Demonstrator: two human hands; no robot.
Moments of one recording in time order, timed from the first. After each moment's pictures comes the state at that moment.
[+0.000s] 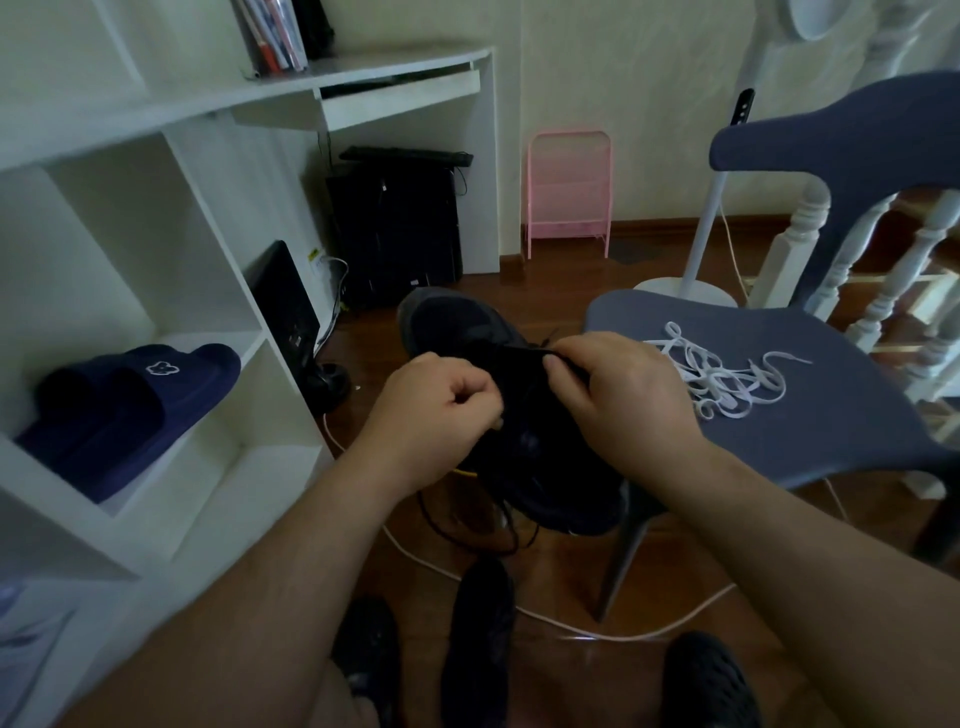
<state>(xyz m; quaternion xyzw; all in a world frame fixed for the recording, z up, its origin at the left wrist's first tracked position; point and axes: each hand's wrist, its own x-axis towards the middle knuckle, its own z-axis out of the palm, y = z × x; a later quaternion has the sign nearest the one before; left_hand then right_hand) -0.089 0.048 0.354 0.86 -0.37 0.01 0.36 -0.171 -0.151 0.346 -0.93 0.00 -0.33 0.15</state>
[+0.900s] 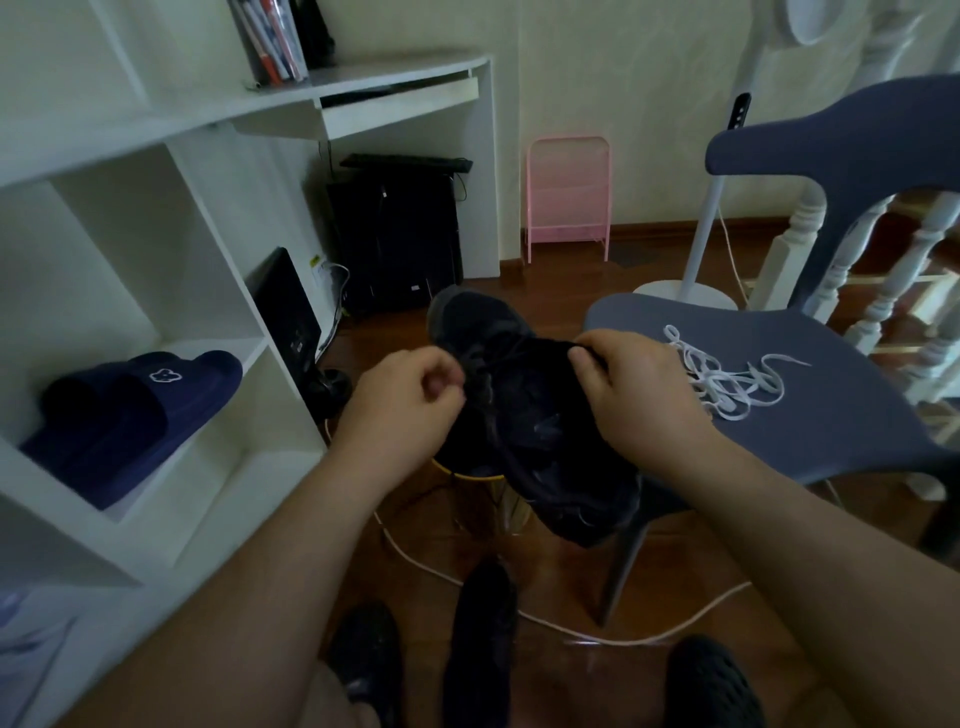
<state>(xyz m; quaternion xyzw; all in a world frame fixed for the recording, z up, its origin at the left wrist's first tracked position) -0.080 0.061 0.350 0.91 -0.24 0.05 0.35 -0.173 -0.163 0.352 -0.93 0.06 -0.28 0.23</state>
